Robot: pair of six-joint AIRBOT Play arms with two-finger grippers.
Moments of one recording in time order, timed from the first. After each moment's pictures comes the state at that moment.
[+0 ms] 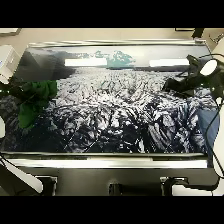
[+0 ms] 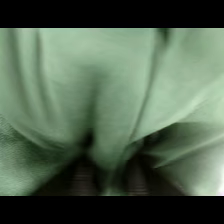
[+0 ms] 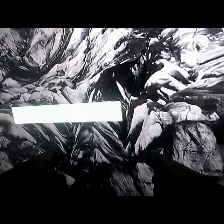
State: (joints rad) left arm 0.39 -2.03 1.92 1.35 -1.34 -1.70; right arm -0.11 -1.51 1.57 -1.28 1.32 1.63
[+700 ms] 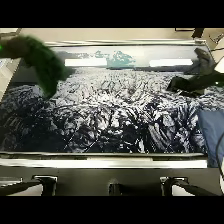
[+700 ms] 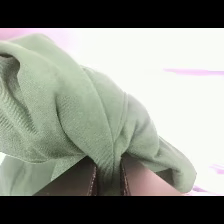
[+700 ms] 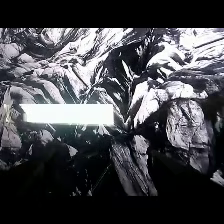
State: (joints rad) left arm -0.03 -1.36 1.92 1.26 -1.17 -1.51; right arm -0.11 -1.34 1.57 -1.31 1.43 1.60
